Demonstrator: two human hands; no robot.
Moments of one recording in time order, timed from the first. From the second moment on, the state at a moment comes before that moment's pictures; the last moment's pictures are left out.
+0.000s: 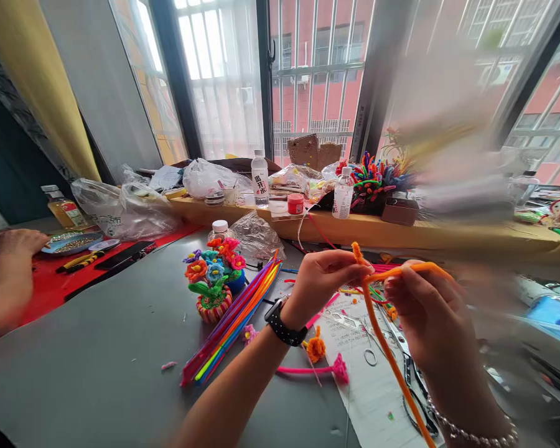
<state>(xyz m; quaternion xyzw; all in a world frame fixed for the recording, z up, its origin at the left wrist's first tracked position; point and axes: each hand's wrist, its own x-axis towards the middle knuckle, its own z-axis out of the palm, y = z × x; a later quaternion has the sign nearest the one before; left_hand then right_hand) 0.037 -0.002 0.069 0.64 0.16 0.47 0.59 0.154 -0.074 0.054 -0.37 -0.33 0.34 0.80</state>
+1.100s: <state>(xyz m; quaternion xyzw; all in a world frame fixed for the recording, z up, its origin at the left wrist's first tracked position) 0.034 -0.014 0.077 0.58 0.16 0.52 0.61 0.147 -0.073 0.043 -0.52 -0.61 -0.34 0.48</state>
